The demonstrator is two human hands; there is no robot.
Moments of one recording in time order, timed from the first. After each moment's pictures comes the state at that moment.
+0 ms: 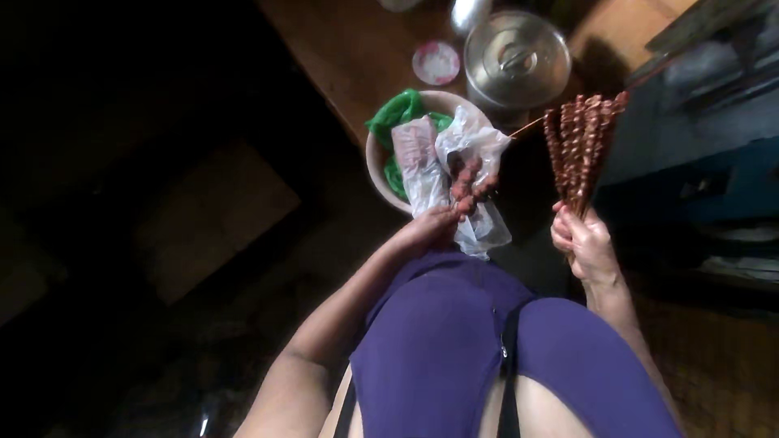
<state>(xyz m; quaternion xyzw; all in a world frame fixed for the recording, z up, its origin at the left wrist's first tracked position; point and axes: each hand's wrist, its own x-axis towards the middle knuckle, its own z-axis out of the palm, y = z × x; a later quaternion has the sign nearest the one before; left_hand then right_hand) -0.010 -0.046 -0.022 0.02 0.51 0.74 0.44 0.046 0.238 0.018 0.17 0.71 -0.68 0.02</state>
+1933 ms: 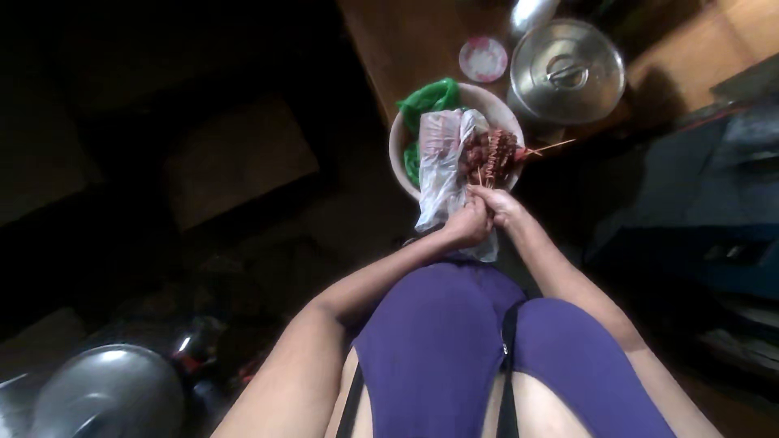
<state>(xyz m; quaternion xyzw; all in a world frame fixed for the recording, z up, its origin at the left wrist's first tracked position) -0.017 0.039 -0.033 0.06 0.84 0.42 0.34 -0.068 0.147 -0.053 0.32 0.69 -0.56 0.34</state>
